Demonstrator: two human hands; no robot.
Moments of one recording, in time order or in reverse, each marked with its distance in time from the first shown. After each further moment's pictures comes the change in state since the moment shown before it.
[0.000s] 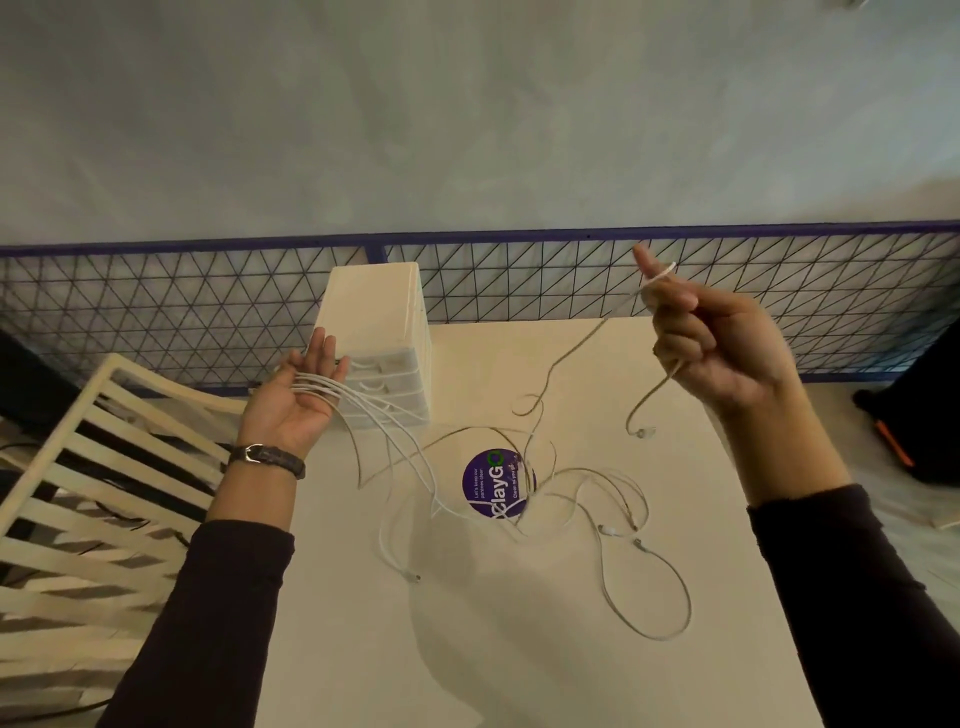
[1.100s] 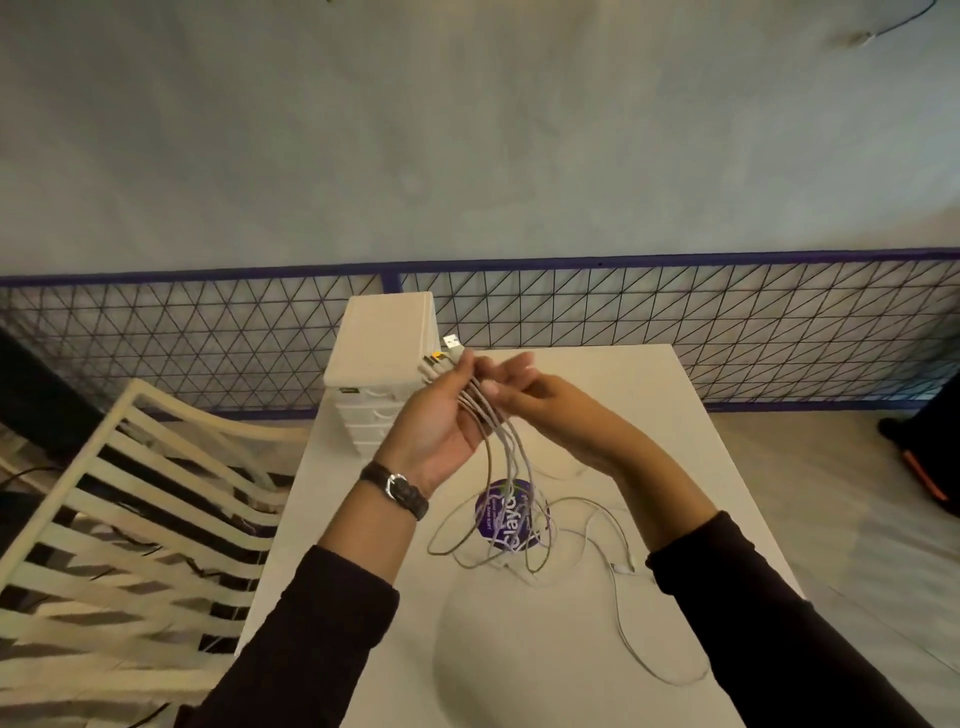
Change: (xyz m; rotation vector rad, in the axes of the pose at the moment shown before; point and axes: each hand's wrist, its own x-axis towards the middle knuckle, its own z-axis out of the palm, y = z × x) left_hand -0.063 -0.093 0.085 0.426 -0.435 -0.168; right_hand 0.031 0.070 0.084 -0.772 -0.048 0.164
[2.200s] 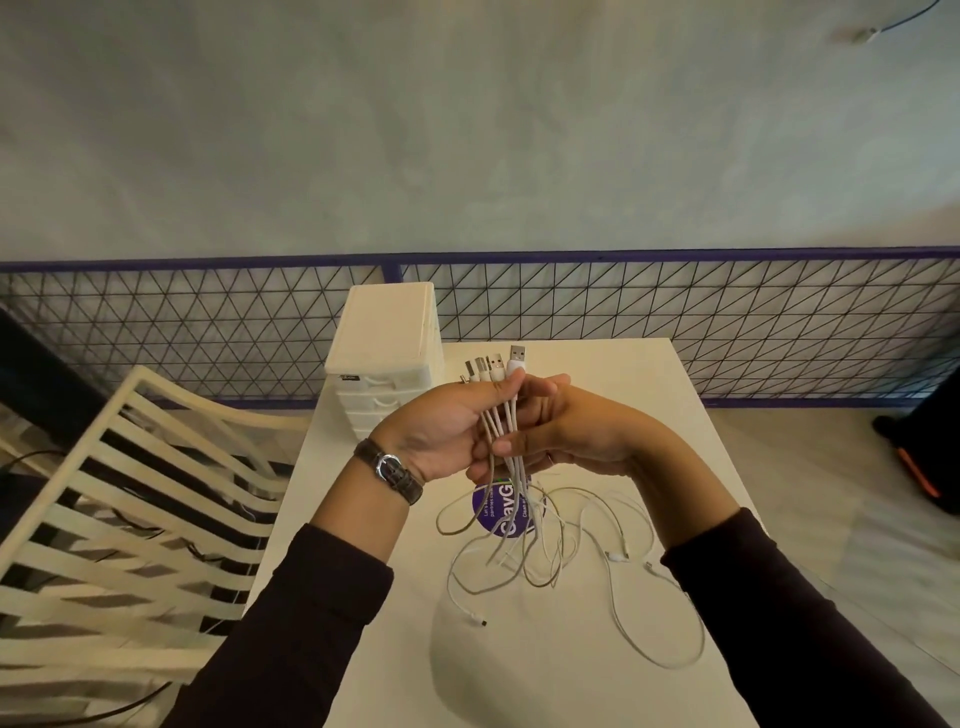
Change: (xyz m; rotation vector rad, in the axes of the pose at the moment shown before) left_hand -0.014 0.000 0.003 0.417 -0.266 -0.252; right_hand -0.023 -0.001 -0.010 0.224 -0.400 0.062
